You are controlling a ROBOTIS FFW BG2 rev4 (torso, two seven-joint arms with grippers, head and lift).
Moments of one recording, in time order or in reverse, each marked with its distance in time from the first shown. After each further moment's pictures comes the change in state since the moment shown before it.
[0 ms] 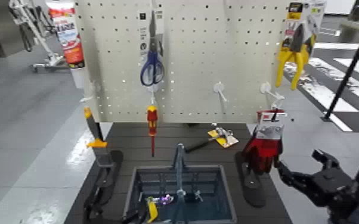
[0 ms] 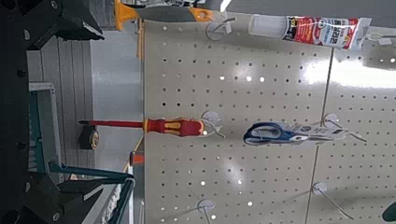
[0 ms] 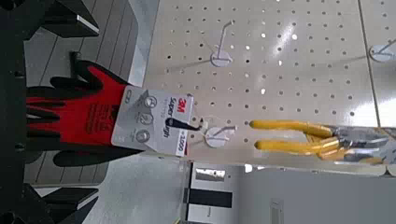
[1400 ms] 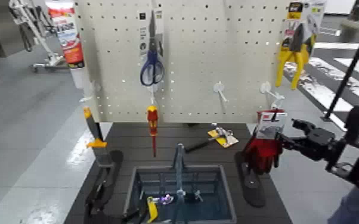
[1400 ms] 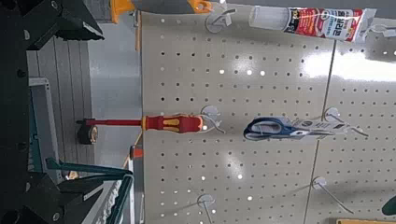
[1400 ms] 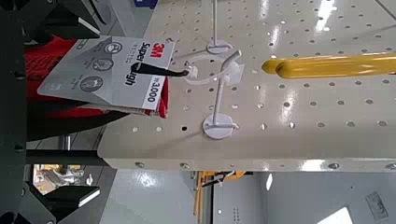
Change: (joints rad) left arm -0.018 0.000 0.009 0.005 0.006 0.009 -0.043; right arm -0.513 -0.204 0.130 0.567 -0.171 0.057 0.401
